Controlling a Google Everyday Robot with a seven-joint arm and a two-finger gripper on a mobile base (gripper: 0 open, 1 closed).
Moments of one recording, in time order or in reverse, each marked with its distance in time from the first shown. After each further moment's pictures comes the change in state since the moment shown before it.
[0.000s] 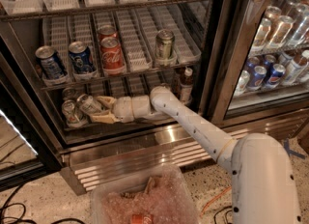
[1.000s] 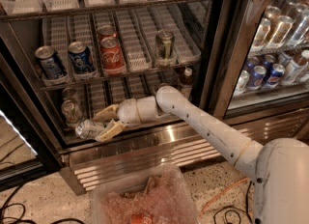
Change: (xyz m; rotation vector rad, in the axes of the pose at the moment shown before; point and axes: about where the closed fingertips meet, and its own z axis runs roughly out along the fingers) arm -0.021 0.044 -0.029 -0.039 0.061 -0.064
